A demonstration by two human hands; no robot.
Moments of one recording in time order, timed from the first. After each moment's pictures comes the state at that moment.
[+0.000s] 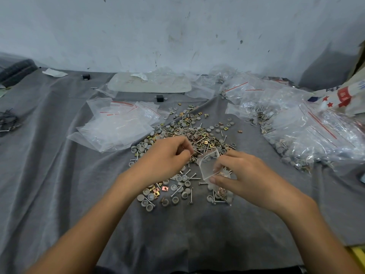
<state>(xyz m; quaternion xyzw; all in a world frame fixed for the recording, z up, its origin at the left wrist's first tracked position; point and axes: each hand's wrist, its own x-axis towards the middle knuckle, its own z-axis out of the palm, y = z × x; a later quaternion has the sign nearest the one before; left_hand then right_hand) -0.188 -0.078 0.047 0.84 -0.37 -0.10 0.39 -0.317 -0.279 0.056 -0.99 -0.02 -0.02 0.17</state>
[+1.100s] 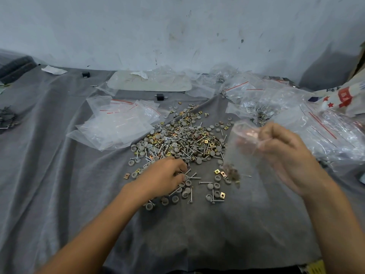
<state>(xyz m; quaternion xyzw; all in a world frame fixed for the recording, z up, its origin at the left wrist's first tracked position) -0.173 -0.076 -0.020 0.89 -0.40 -0.10 0.18 -0.326 -0.310 0.085 -0.74 0.00 -0.14 0.65</state>
